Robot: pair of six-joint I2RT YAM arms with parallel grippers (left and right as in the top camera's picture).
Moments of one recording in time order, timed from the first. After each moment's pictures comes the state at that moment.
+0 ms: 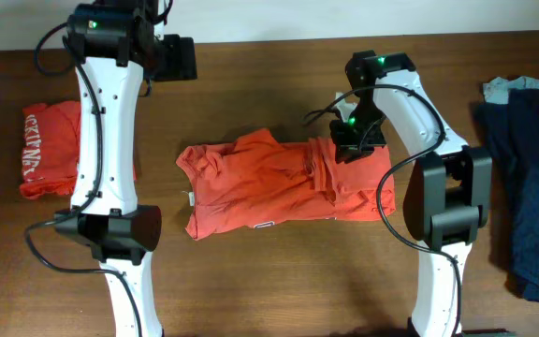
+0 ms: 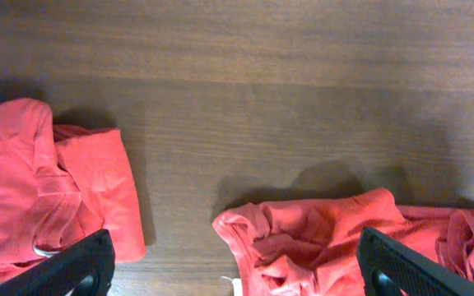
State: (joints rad) left arm -0.14 2.25 2.73 -1.56 -0.09 -0.17; right arm 0.17 2.25 1.96 -1.42 -0.26 0.02
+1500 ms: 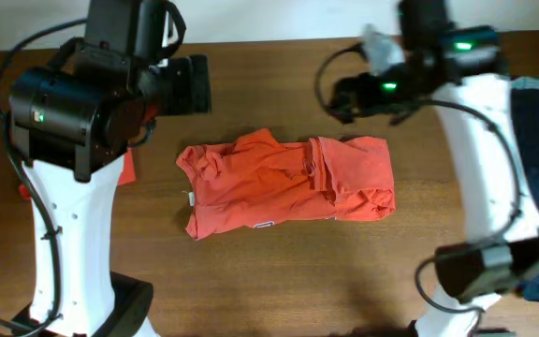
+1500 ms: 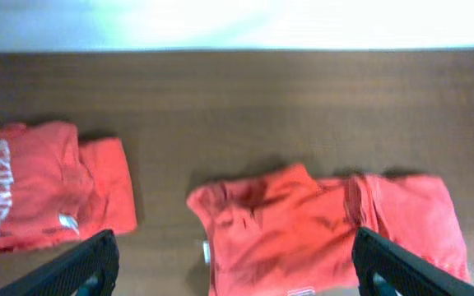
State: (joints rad) left arm -0.35 1.84 2.66 -1.64 -0.20 -0.27; right arm 0.19 1.91 2.15 -1.42 -0.31 -0.06
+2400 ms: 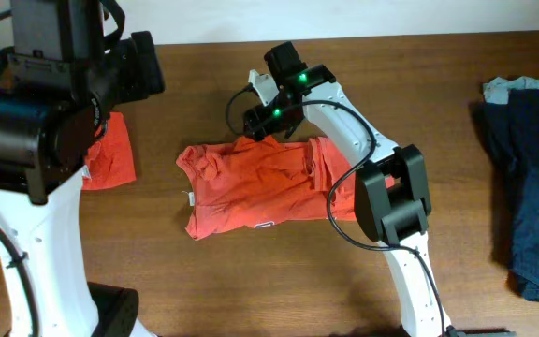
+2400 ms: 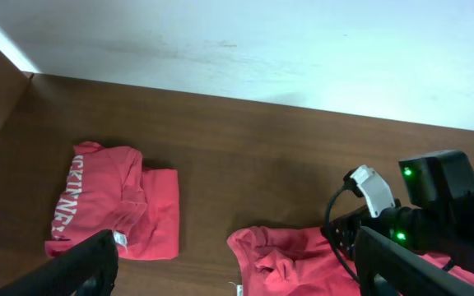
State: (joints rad) left arm -0.23 1.77 2.65 -1.57 -0.28 -0.27; right arm 0.42 2.43 2.15 -0.92 -0.37 -0.03
